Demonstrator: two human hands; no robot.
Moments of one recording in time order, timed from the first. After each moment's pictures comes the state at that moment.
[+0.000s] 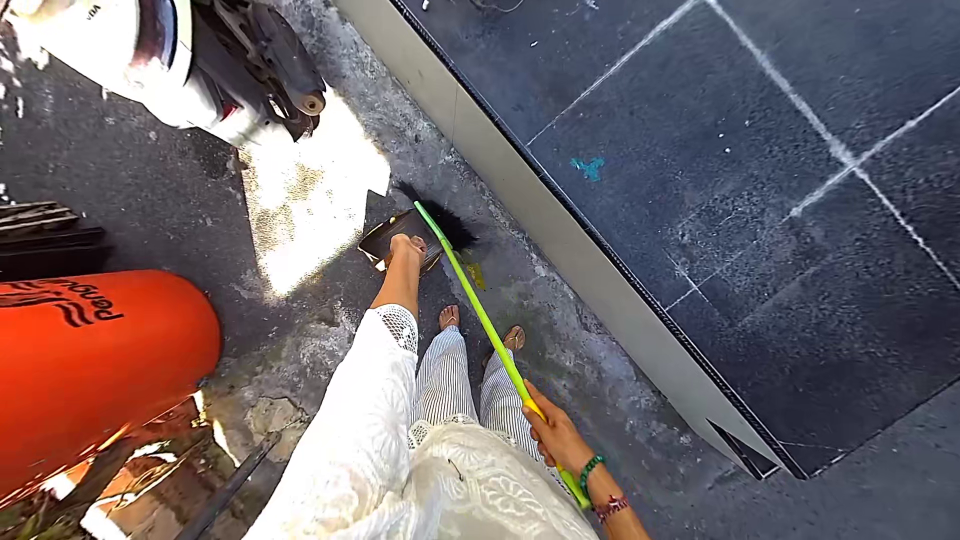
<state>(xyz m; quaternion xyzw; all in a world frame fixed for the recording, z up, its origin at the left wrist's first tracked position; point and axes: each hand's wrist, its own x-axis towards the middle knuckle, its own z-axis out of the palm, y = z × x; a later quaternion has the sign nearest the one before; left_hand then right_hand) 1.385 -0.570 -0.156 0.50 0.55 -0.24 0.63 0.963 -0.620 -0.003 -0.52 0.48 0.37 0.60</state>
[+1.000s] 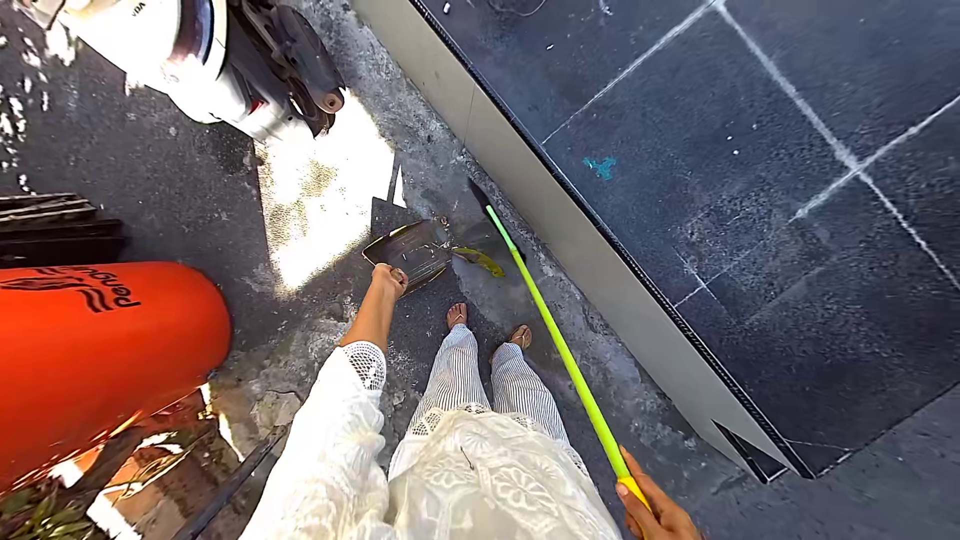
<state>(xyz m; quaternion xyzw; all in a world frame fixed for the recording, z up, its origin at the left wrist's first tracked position) 1.363 -0.440 -0.125 0.50 0.57 -0.30 0.58 0.876 -0.615 0.140 -0.51 0.57 0.29 0.57</state>
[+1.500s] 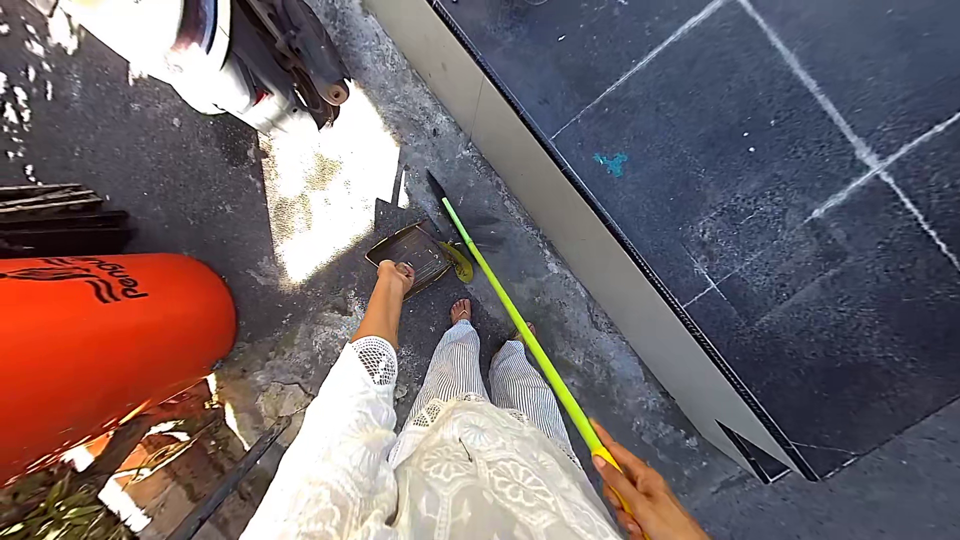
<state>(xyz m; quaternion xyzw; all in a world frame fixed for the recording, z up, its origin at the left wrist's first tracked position) 1.363 -0.447 -0.121 0.47 0.59 -0.24 0.61 0.923 -0.618 0.126 -0.48 0.52 0.31 0.63</state>
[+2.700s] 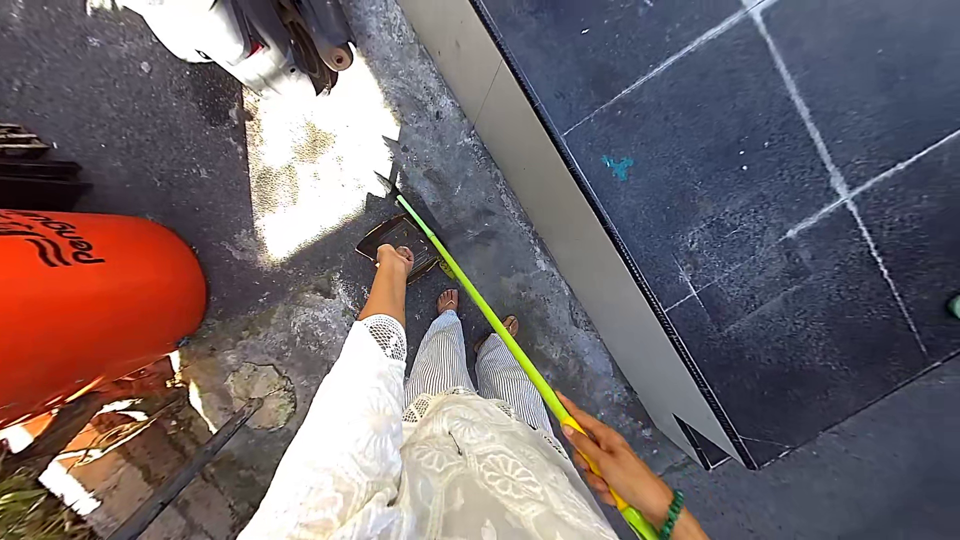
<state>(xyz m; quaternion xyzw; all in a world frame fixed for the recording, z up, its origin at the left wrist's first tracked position) 1.370 -0.441 -0.150 0.43 0.62 -0.23 0.62 0.973 -0.619 0.107 -0.49 0.47 0.40 0.61</state>
